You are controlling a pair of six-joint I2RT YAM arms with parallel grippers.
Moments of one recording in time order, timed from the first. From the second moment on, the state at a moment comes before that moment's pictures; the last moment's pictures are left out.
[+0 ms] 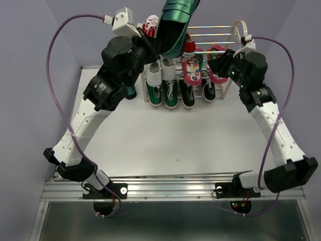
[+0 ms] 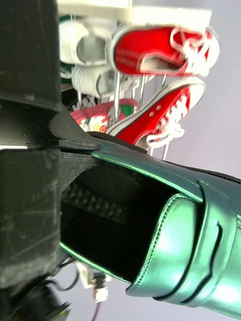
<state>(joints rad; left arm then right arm) -0.77 1.55 2.15 -0.52 -0.39 -0.57 0.22 1.25 1.38 -0.22 -0.16 0.45</state>
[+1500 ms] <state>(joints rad) -0.76 1.47 2.04 -0.55 -0.46 -0.52 0.49 1.76 1.92 -0.19 0.35 0.26</state>
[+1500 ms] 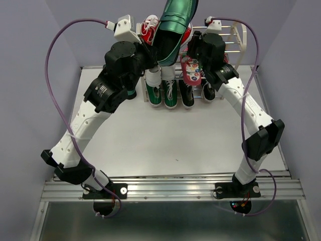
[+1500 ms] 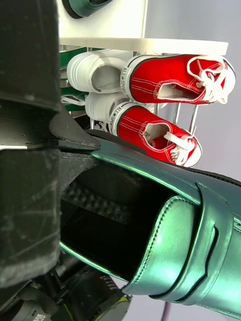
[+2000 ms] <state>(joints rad) -0.76 1.51 2.04 -0.56 -0.44 -0.50 0.44 2.00 2.19 -0.22 0.37 0.14</state>
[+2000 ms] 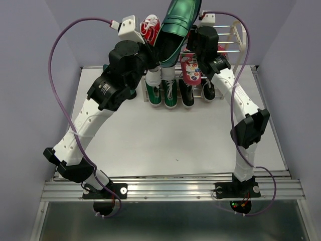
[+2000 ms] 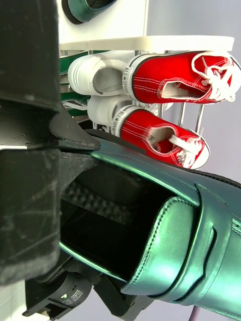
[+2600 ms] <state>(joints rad) -0.74 1.51 2.04 -0.56 -0.43 -0.47 0.40 2.09 2.25 -0.11 0.13 0.12</state>
